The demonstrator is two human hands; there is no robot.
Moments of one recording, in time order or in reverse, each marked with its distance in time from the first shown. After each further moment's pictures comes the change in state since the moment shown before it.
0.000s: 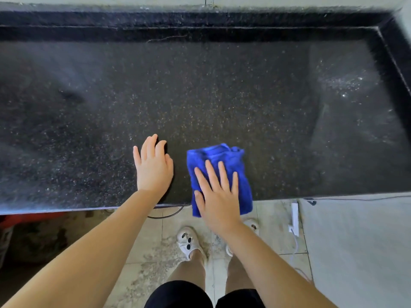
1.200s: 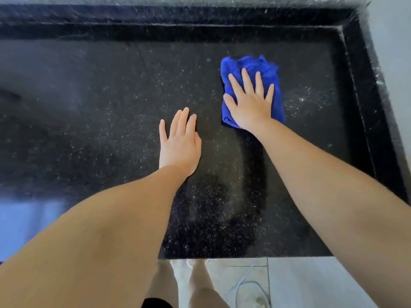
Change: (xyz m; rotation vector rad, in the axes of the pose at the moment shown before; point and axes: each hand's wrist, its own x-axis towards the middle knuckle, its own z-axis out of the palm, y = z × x) left_hand 0.109 0.306 0.106 0.104 -0.152 0.093; right_hand 0.251 0.357 -0.093 0.031 -0.108 0.127
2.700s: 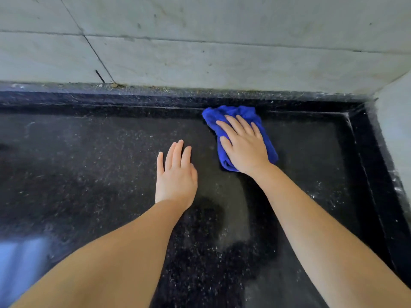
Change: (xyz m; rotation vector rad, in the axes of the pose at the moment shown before) left_hand 0.145 -0.013 -0.021 -0.007 0.034 -0.049; right_hand 0.131 -0.007 -0.030 -0.045 0.151 -0.265
